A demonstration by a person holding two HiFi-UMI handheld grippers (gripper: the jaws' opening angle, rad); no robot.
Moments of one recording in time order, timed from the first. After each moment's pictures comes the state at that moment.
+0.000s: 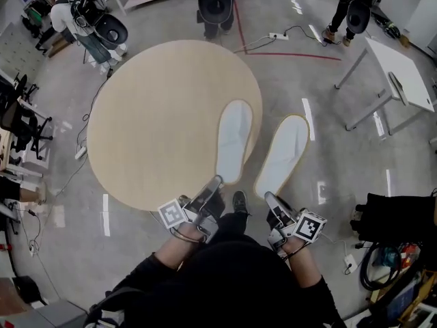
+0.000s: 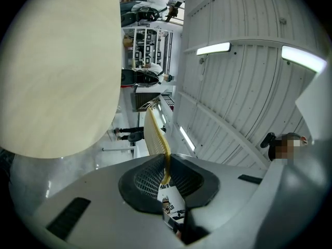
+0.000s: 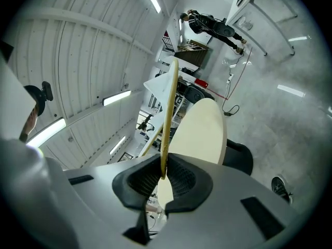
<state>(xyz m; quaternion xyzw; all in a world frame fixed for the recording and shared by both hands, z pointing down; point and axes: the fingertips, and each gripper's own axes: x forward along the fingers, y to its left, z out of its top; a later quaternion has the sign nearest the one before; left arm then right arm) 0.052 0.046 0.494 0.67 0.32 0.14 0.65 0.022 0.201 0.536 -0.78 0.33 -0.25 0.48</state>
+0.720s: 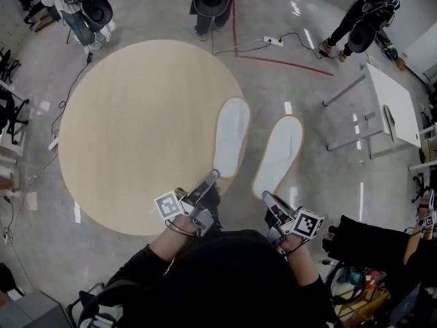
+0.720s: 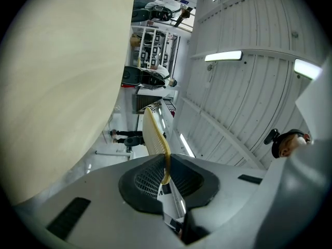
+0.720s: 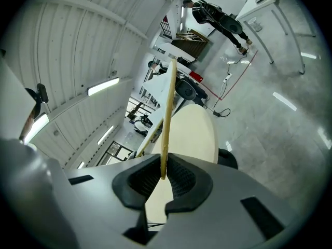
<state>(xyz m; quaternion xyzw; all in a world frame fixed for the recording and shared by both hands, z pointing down) 0.234 0.068 0.526 0.64 0.31 0.13 0.69 0.201 0.233 0.549 -0.79 0.32 -0.33 0.41</state>
